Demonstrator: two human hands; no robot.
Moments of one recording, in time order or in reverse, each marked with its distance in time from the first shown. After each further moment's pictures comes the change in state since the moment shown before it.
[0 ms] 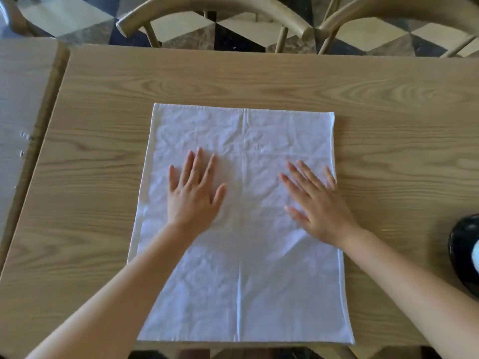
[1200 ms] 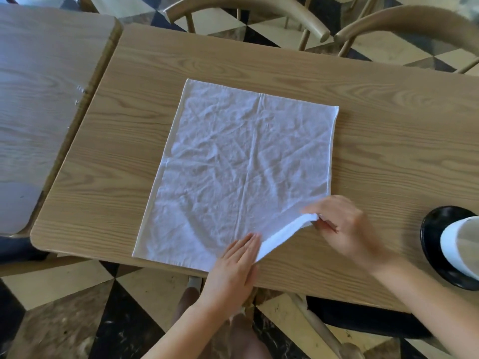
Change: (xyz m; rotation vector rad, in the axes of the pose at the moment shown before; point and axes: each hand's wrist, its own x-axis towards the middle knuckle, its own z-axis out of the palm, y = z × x) left_hand -0.205 0.103 0.008 -0.440 -0.097 0.146; right_hand -0.089 -0.036 -0.078 0.501 0.229 -0.164
